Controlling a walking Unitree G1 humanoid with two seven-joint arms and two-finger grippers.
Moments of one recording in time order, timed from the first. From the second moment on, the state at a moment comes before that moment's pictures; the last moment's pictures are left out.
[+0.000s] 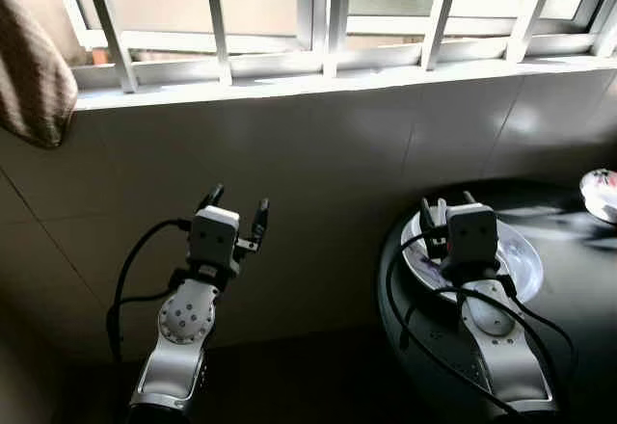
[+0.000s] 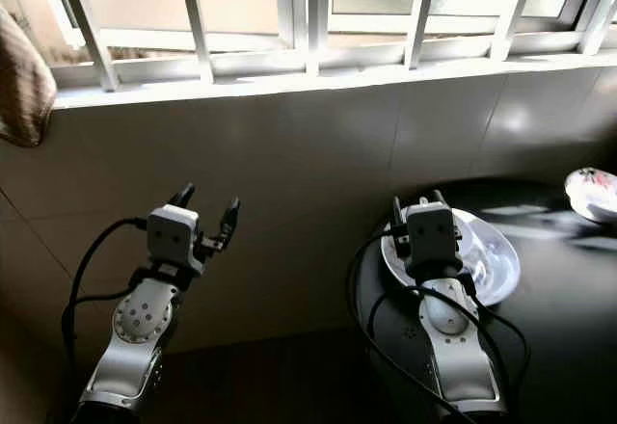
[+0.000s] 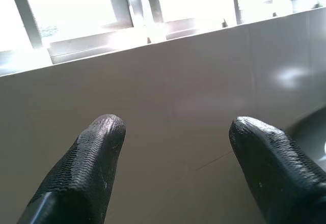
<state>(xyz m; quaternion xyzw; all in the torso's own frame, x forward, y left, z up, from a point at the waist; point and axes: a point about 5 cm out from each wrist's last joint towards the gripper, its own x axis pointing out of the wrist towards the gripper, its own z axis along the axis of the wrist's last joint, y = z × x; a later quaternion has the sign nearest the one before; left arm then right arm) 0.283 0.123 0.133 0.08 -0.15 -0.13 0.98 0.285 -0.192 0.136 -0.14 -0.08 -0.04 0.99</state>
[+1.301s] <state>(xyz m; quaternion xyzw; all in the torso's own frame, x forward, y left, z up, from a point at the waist) 0.286 0.130 0.134 0.08 -0.15 -0.11 0.98 0.294 -0.196 0.134 -0.13 -0.05 -0.03 0.99</state>
